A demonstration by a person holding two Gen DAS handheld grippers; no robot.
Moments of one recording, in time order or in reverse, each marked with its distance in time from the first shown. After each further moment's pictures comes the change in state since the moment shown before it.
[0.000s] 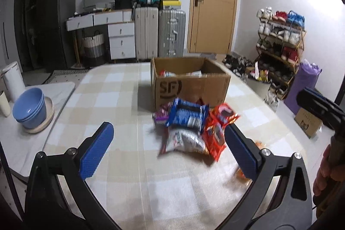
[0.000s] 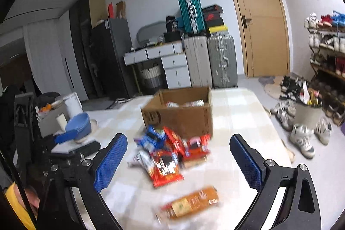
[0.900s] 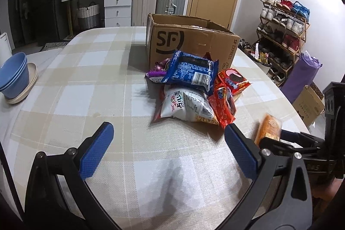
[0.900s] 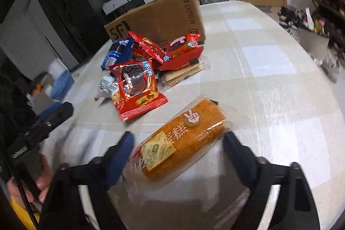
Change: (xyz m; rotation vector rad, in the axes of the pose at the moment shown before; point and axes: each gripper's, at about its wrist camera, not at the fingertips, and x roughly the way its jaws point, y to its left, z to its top) left arm 0.101 0.006 -0.060 -0.061 0.157 -0.048; right arm 0.104 -0.024 -0.079 0.123 0.430 -0.020
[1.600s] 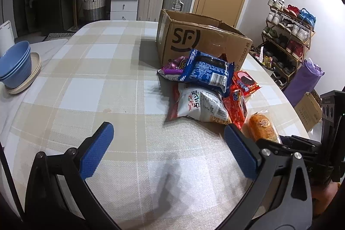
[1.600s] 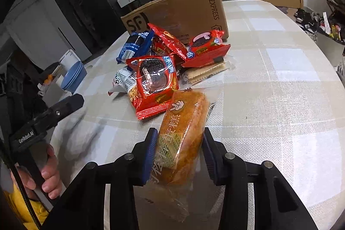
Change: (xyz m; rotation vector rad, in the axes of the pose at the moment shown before) left arm 0.001 0.024 0.000 -0.066 0.022 0.005; right arm 0.005 0.006 -0.001 -0.022 0.020 0.135
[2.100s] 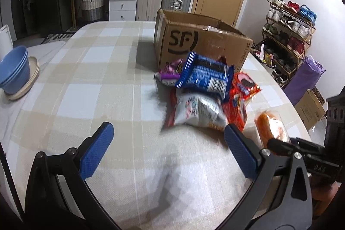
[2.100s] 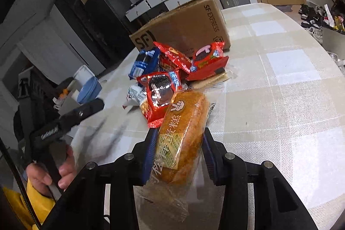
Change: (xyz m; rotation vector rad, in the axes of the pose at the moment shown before) left arm 0.004 -0.008 0.016 0.023 0.010 0.008; right arm -0.024 -0.015 0.000 0.059 -0.081 0.137
